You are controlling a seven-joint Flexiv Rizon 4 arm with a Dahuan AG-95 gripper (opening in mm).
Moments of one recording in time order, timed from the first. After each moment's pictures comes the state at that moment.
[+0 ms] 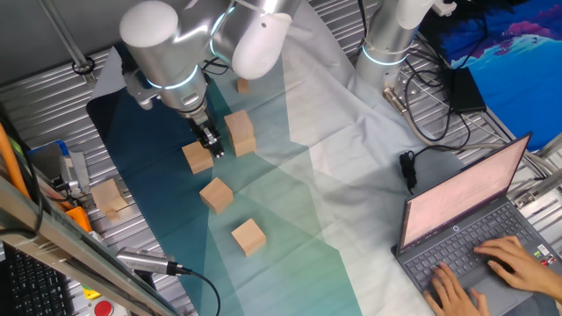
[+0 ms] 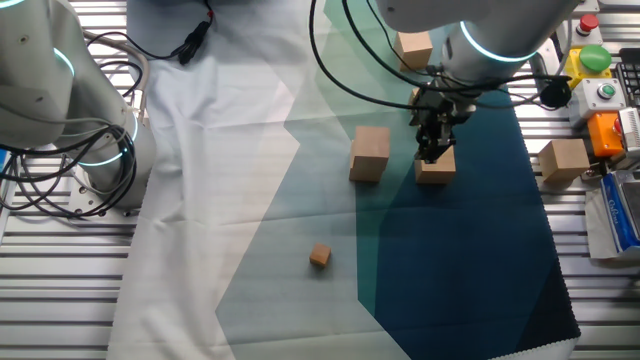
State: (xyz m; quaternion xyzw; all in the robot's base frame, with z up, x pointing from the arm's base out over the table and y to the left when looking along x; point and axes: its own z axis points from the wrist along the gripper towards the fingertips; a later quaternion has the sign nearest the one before) arm 0.533 0.024 0.084 0.04 -1.00 -0.02 0.06
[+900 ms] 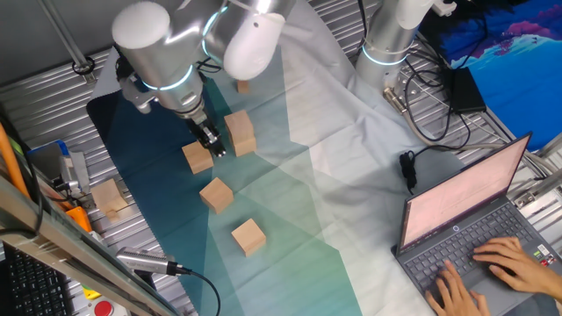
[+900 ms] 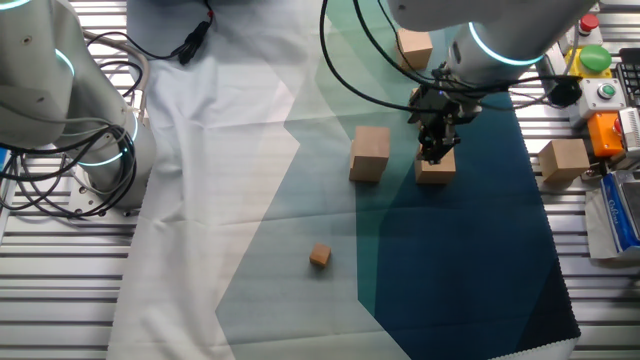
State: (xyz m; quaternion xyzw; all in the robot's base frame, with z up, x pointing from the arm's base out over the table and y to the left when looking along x) arm 0.535 0.025 0.083 0.09 -0.99 -0.02 0.06
